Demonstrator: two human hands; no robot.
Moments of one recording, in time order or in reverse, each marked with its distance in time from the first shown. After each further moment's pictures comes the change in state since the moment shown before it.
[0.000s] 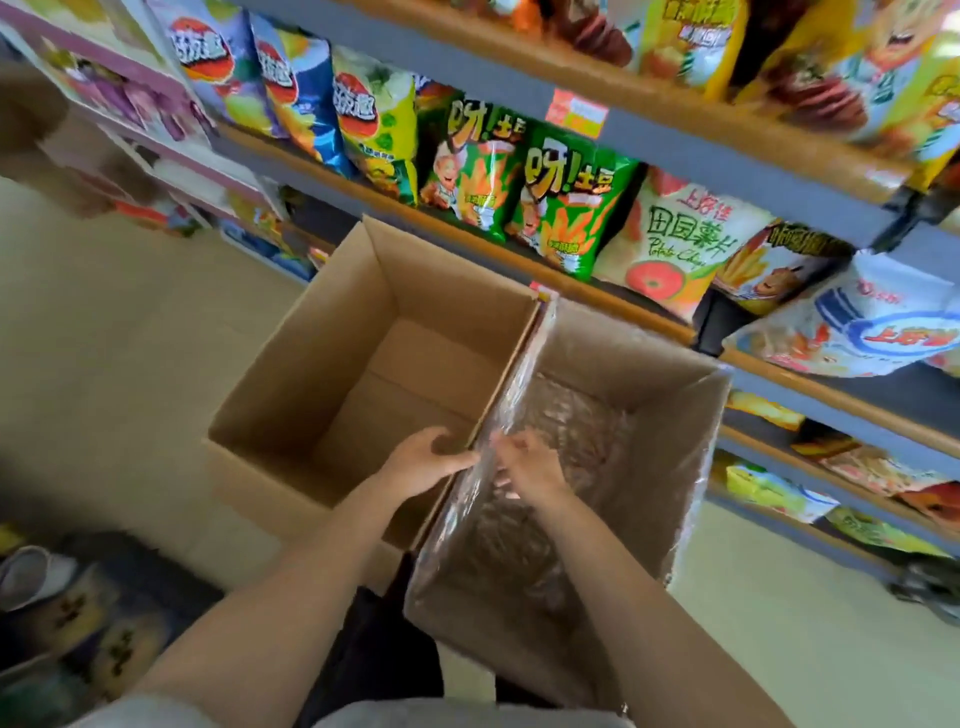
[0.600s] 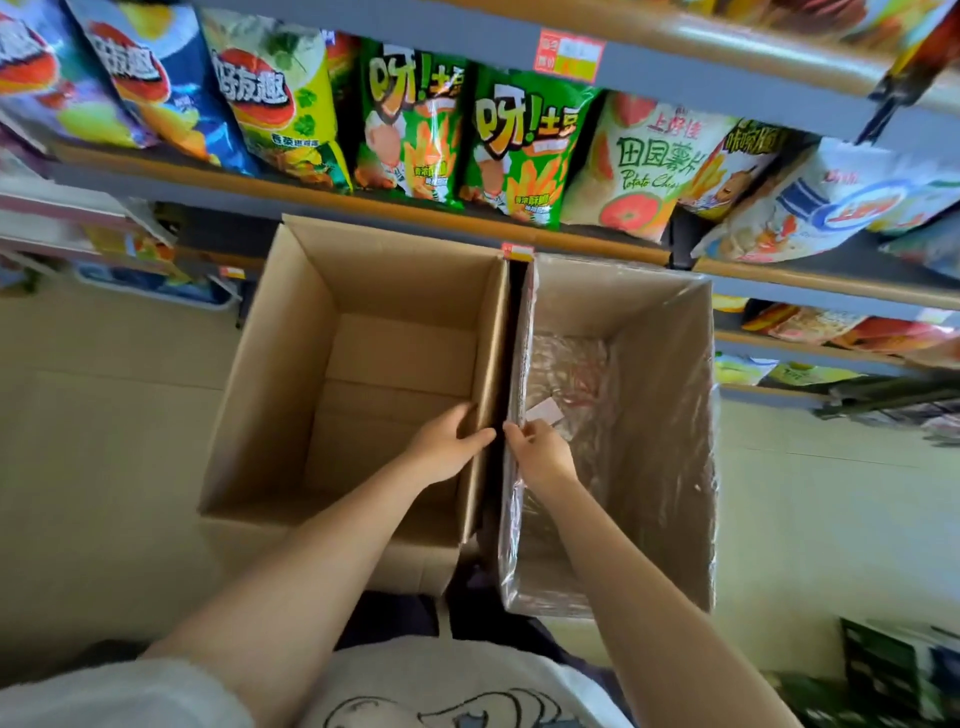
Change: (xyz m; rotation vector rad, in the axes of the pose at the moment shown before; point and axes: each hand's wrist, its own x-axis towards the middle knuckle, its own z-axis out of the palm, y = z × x) left_hand 0.036 -0.012 -0.044 0.213 -0.212 0.229; right_hand -0.007 -0.015 0.069 -0.004 0.287 0.239
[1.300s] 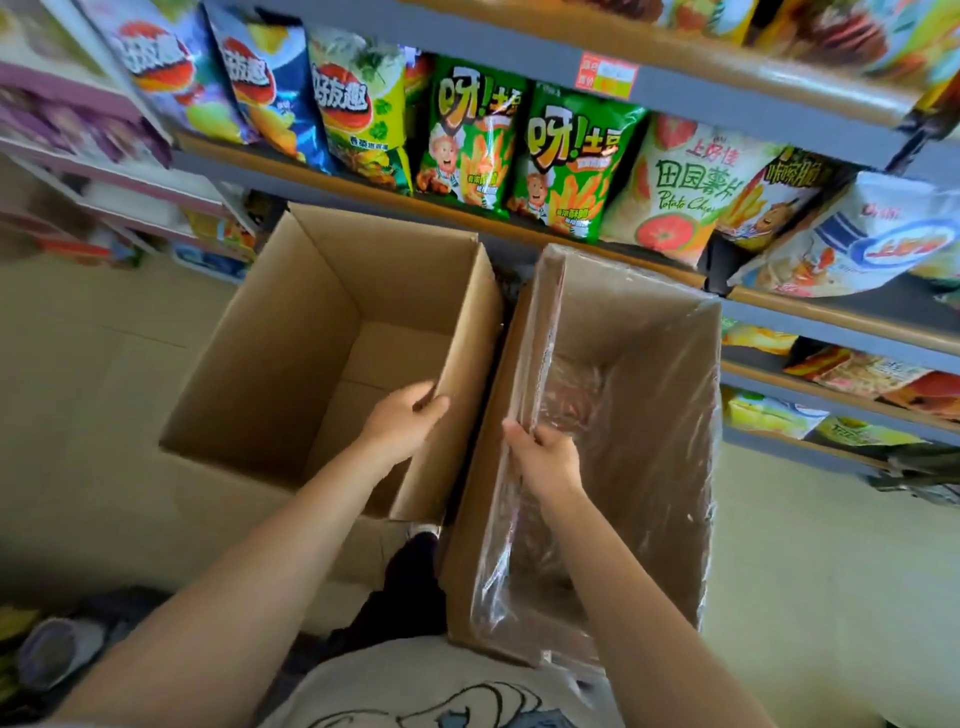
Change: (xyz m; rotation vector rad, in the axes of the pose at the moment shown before) left_hand -0.069 -0.015 -0.043 -0.227 0.295 -0.082; right_hand -0.041 0.004 -0.004 0.290 -0.052 -0.132
